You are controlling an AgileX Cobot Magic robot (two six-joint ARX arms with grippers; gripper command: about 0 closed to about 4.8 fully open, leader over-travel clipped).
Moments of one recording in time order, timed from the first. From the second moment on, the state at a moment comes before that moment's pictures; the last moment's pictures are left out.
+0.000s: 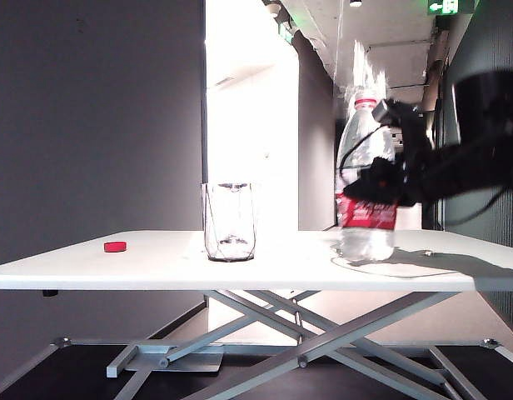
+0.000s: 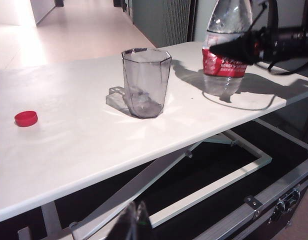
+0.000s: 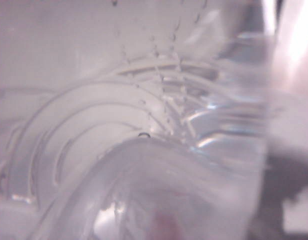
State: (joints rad) left arm -0.03 0.00 0.01 -0.11 0.56 0.07; right arm 0.14 1.96 0.90 0.93 -0.51 -0.03
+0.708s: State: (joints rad) left arm -0.03 0.00 0.01 -0.12 0.56 0.07; right arm 0.26 1.73 1.14 0.23 -0.23 -0.33
